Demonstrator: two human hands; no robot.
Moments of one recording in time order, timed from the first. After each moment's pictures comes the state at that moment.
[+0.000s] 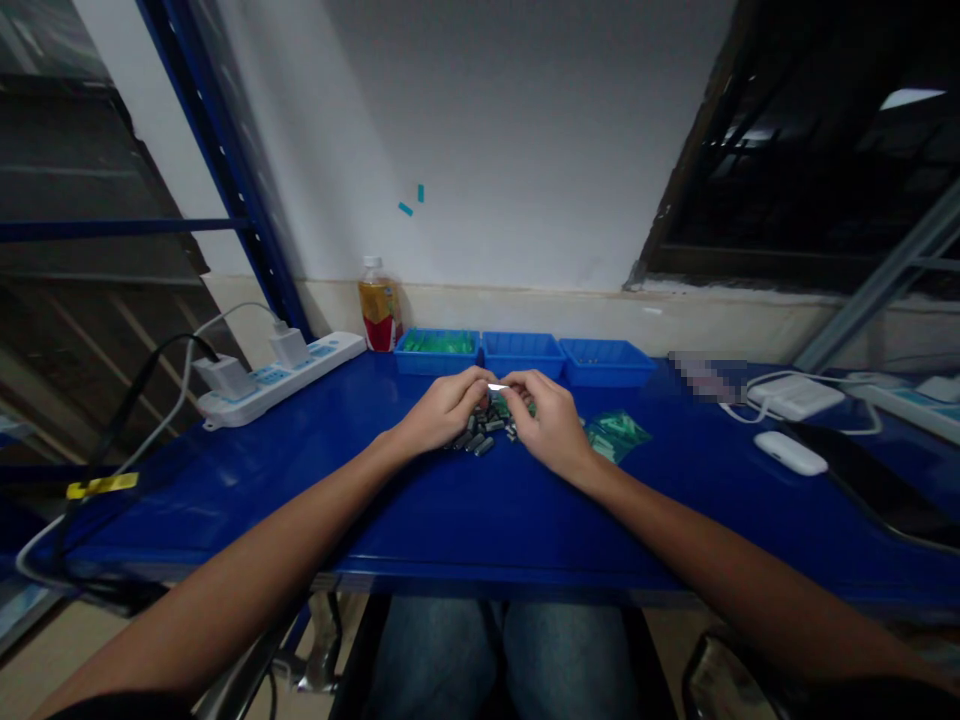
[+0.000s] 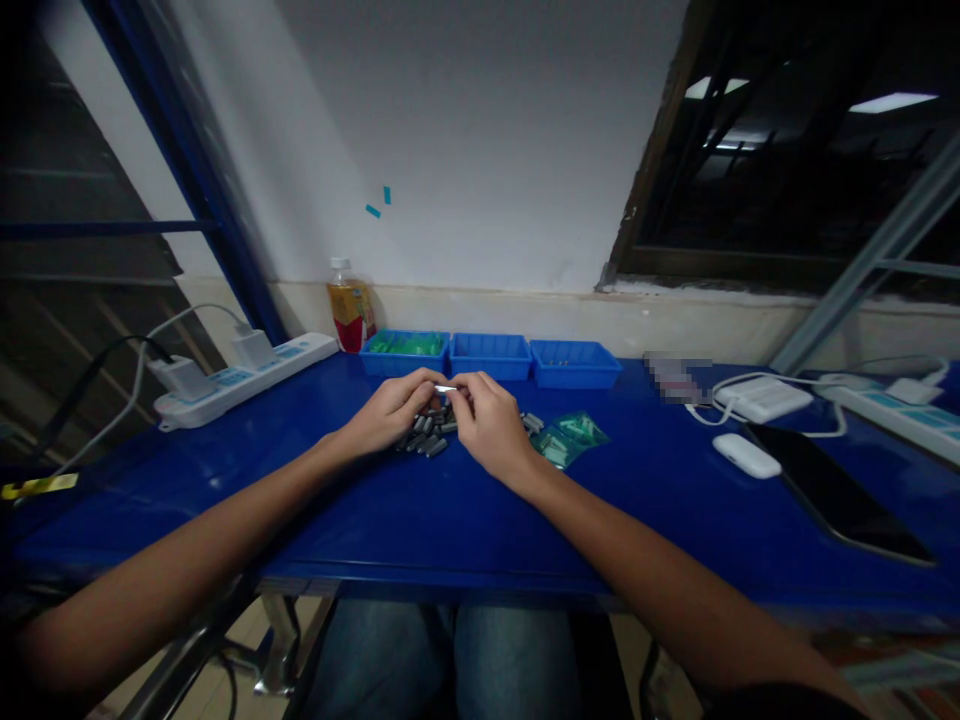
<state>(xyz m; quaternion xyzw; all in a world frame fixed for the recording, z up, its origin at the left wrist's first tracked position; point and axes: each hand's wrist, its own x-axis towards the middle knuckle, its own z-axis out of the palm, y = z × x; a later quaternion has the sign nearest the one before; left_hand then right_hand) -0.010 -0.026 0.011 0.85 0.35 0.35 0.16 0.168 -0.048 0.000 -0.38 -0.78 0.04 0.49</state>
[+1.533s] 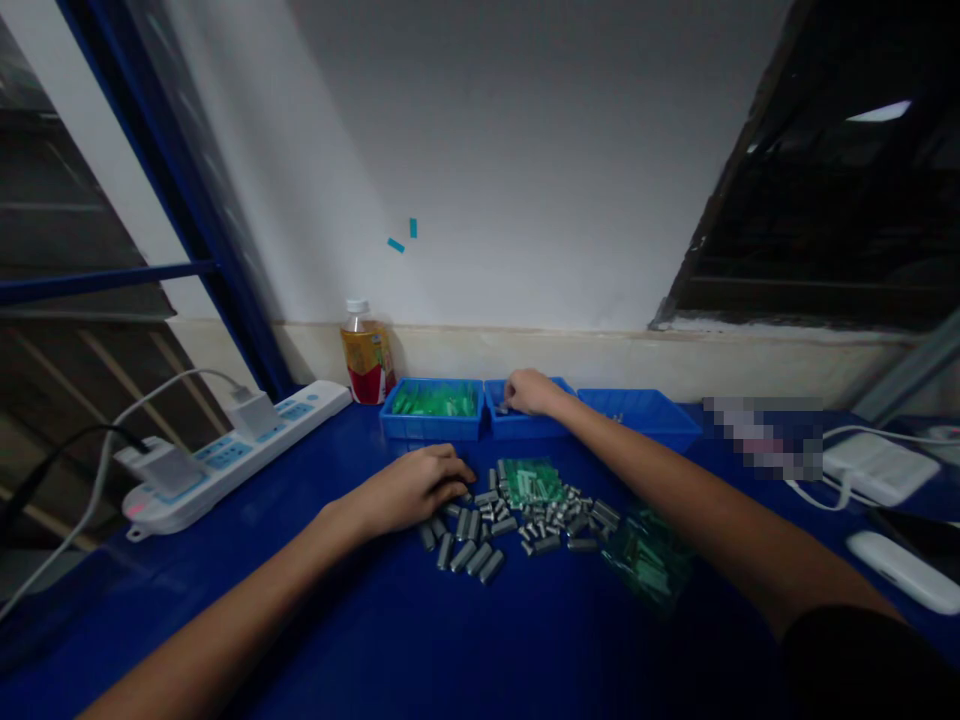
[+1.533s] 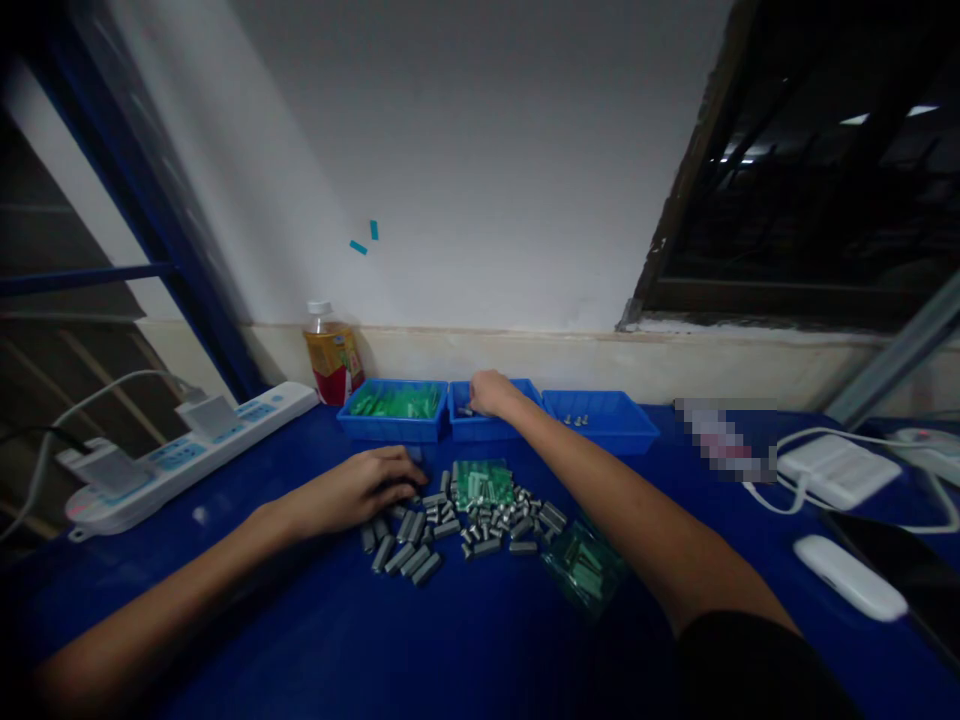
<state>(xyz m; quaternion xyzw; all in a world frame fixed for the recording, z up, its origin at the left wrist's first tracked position) -0.052 0.029 0.010 0.92 0.36 0.10 0.15 0.159 0.157 0.033 -0.55 -0.83 0.05 0.02</state>
